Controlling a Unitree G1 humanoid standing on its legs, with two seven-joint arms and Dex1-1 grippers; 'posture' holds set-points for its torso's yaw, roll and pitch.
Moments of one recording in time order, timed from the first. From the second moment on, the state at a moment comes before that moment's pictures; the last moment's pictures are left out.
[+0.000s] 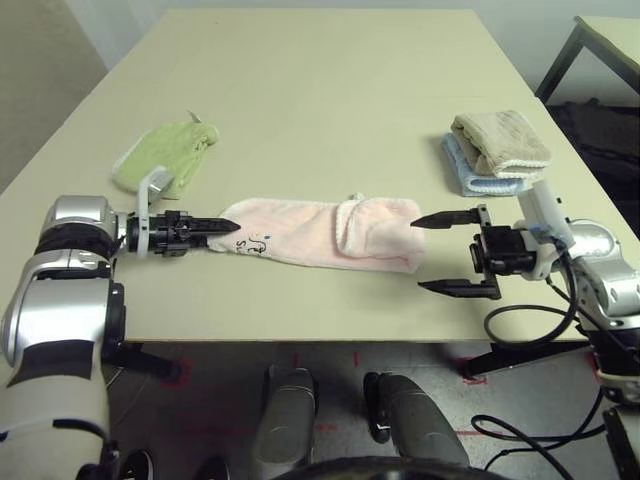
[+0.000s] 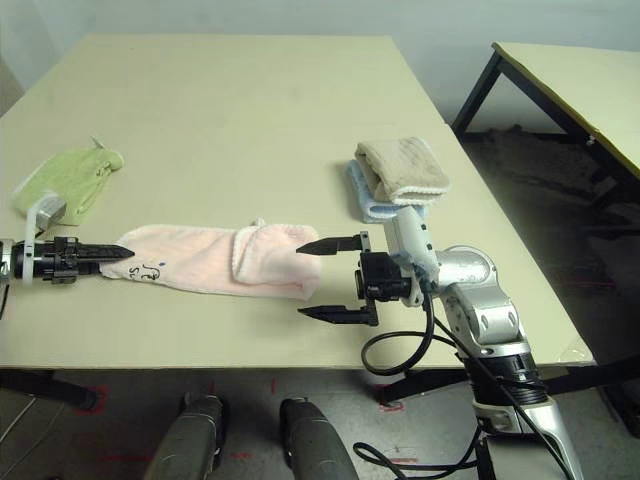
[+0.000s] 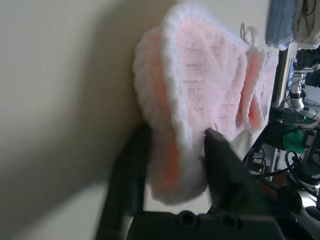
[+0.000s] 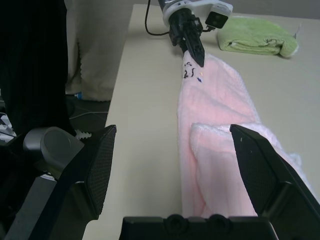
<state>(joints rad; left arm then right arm) -0.97 0.79 -0.04 1.19 -0.16 1.08 -1.47 -0.34 -0.65 0.01 -0.06 0.51 0.10 1.46</state>
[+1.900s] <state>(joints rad) -0.79 0.52 0.00 0.24 -0.71 1.51 -1.03 -0.15 -0.70 -0.03 -0.14 0.54 0.21 1.33</state>
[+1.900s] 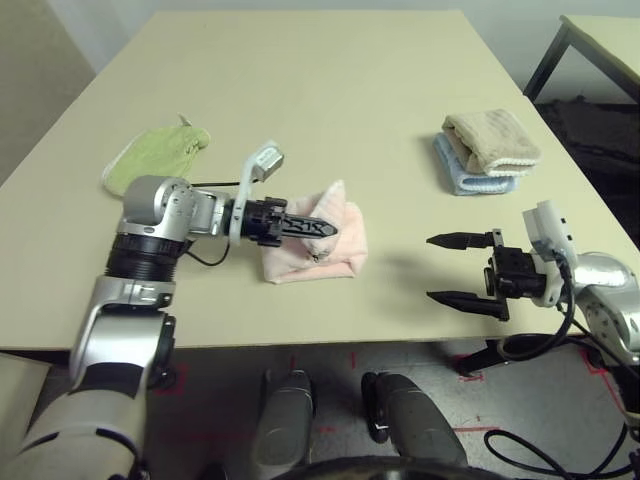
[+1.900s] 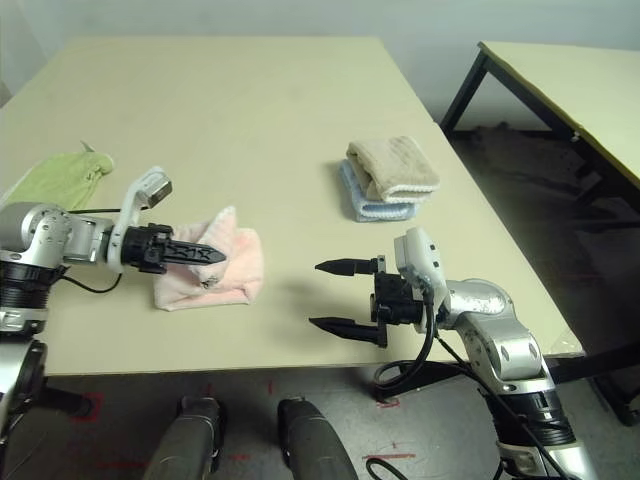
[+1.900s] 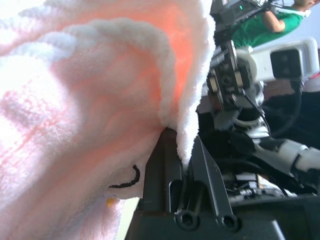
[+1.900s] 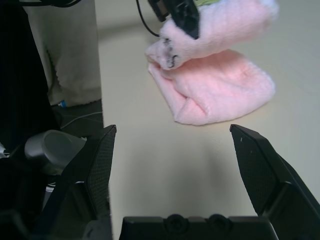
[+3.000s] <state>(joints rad) -0.79 0.46 0.04 0.19 -0.78 1.47 -0.88 -0.18 -0.68 -0.01 -0.14 0.53 0.22 1.29</state>
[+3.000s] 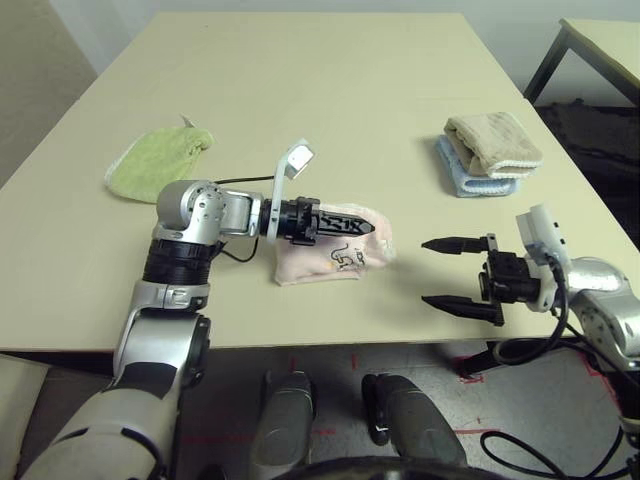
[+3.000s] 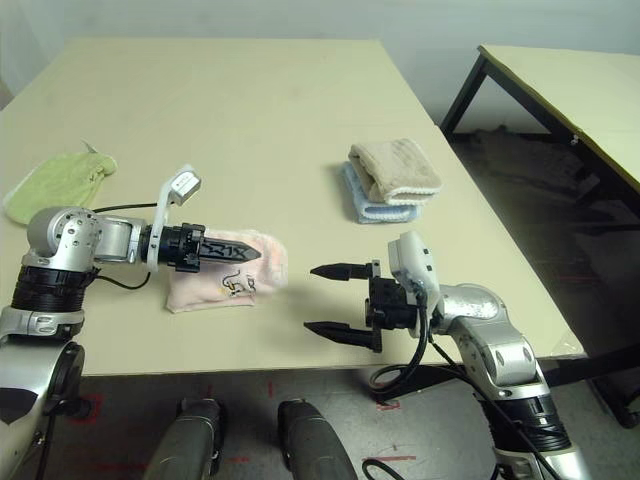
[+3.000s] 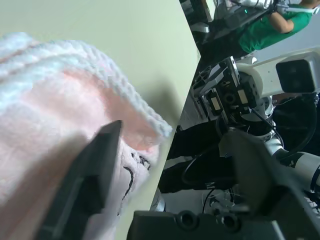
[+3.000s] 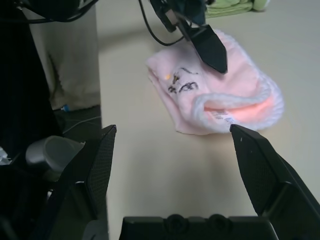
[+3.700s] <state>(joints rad) -0.37 0.74 0.01 -0.02 -0.52 0.41 -1.36 -0.54 -0.47 0.23 -0.14 0.44 0.45 1.09</state>
